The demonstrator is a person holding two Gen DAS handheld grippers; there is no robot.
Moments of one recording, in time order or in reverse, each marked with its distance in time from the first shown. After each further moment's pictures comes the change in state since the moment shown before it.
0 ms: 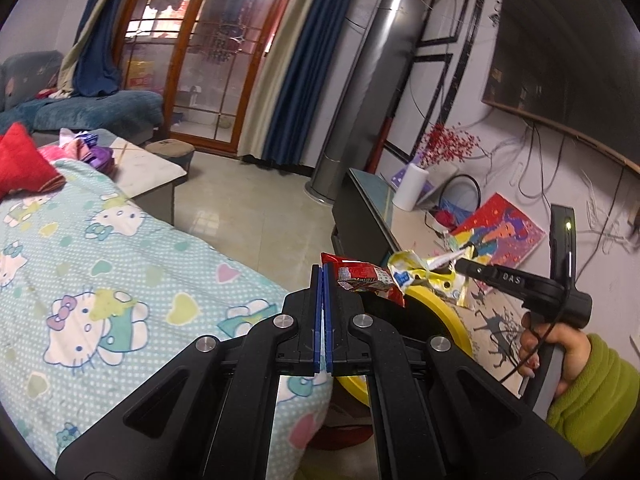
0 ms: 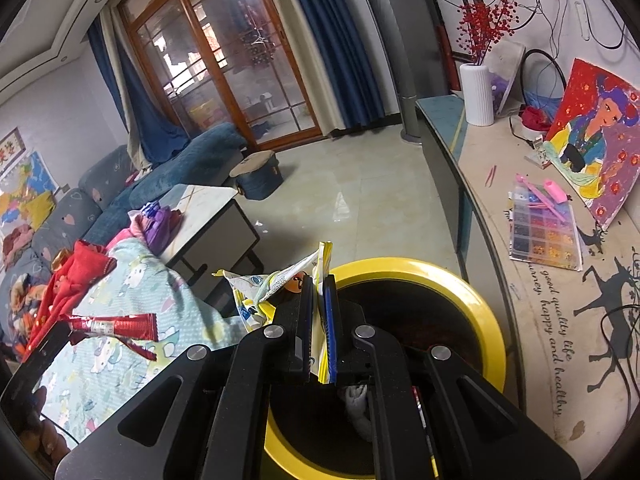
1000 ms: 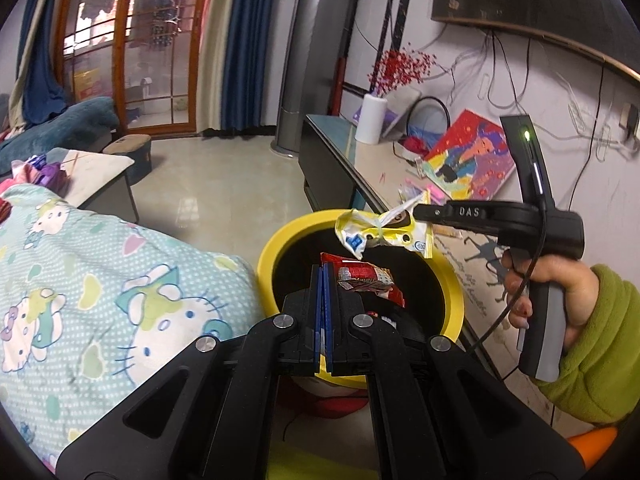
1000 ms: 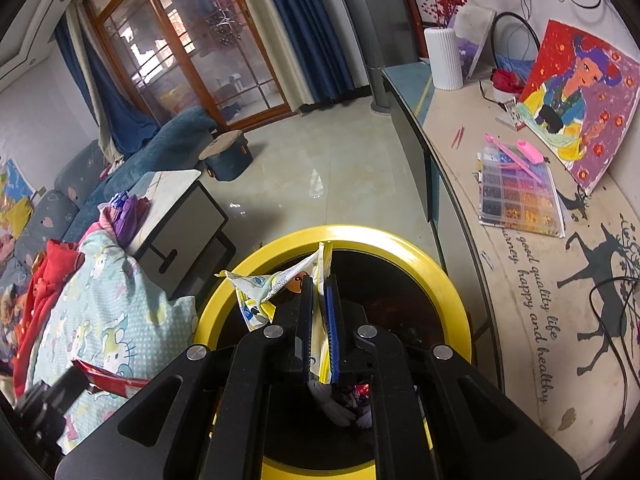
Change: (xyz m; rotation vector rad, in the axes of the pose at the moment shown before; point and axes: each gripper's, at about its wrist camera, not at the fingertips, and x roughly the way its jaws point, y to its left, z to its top) left arm 0.059 -0.077 -0.034 0.209 0.177 -0.050; right arm 0.024 -0.051 -0.014 0.071 0.095 -0.073
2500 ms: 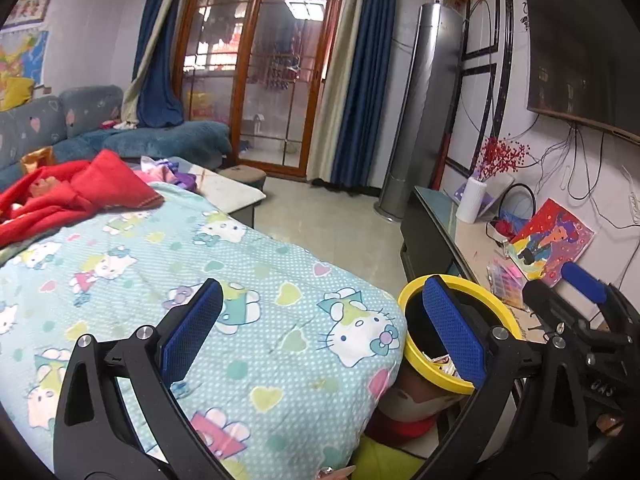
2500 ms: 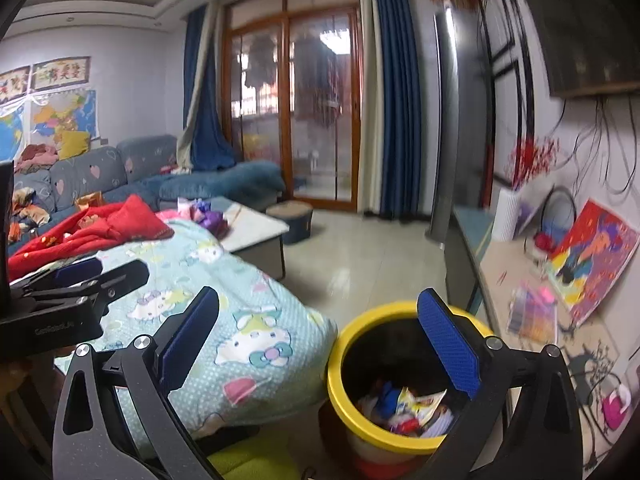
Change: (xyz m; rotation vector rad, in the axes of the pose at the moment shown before) left arm -0.157 0.074 -0.026 -0.202 -0.243 0.344; right arm -0.138 0.178 -0.101 -0.427 -0.417 0.063
